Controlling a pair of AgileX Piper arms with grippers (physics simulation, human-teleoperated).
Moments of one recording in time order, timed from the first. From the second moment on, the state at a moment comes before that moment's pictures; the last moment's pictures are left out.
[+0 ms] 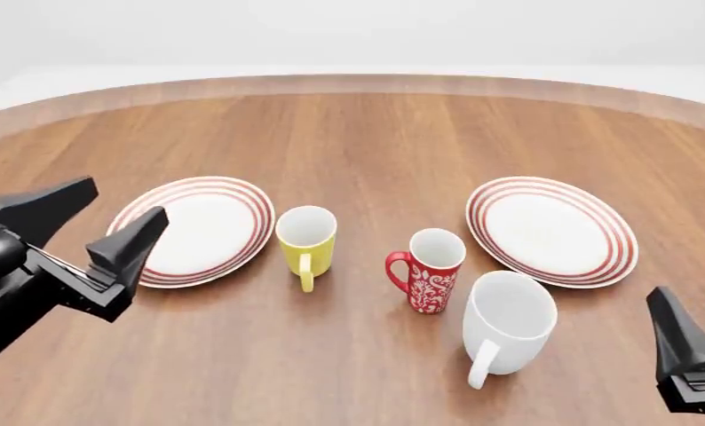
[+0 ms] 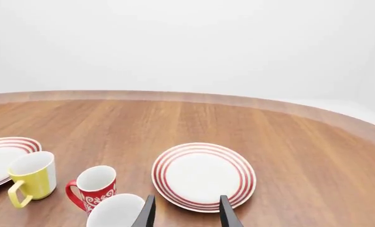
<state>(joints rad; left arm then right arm) -0.40 0.64 -0.30 -0.24 0.12 0.03 0.00 0.00 0.00 -0.02</state>
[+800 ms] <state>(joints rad) -0.58 1.05 -0.46 -0.41 0.19 0.03 0.01 0.00 -0.01 -0.02</state>
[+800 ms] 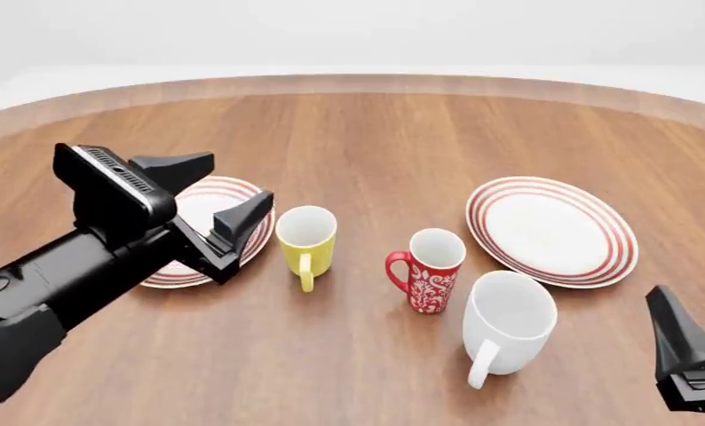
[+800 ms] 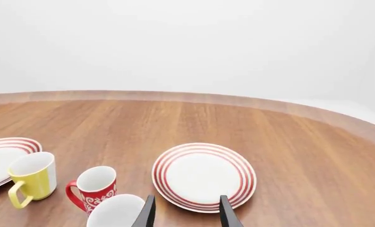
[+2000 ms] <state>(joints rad) -0.80 1.46 -0.62 -0.43 0.30 0.04 0.01 0.00 0.00 -0.01</state>
